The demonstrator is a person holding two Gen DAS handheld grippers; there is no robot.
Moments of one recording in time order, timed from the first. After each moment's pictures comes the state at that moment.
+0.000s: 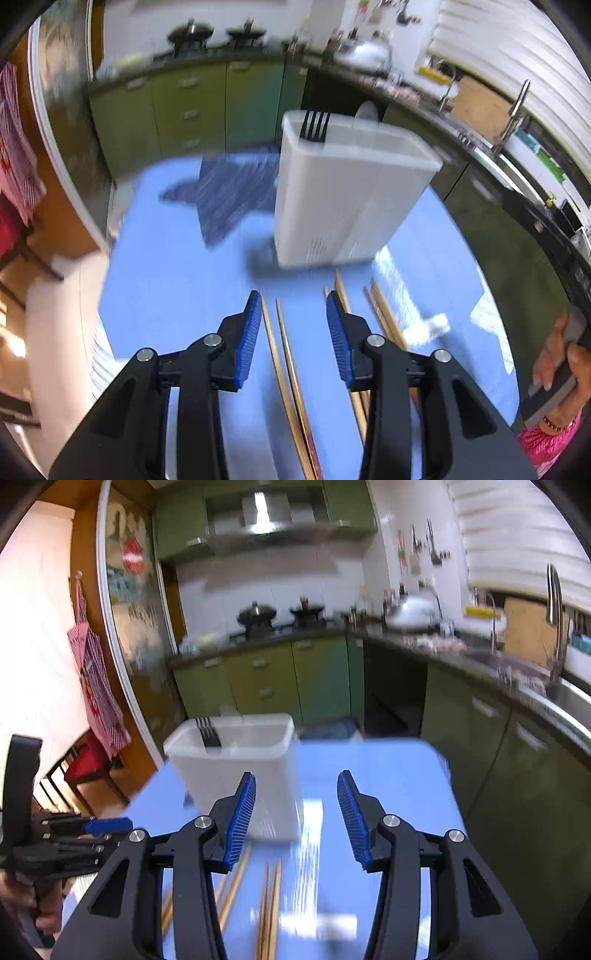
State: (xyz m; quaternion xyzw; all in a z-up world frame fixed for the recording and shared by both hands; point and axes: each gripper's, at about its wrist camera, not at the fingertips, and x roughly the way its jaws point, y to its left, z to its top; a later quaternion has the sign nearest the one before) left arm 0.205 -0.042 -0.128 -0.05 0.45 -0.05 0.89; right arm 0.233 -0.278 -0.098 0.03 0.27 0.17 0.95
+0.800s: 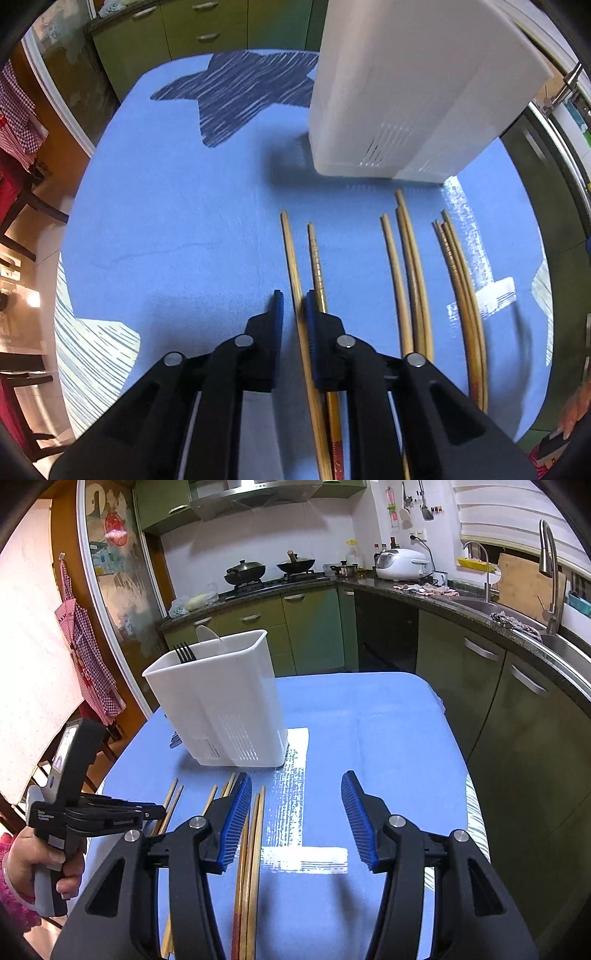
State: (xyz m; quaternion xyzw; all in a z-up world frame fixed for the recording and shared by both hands) left arm 0.242 -0.040 -0.213 -0.05 0.58 0.00 0.81; right arm 0.219 -0.297 -0.142 0.04 0.35 0.16 0.92
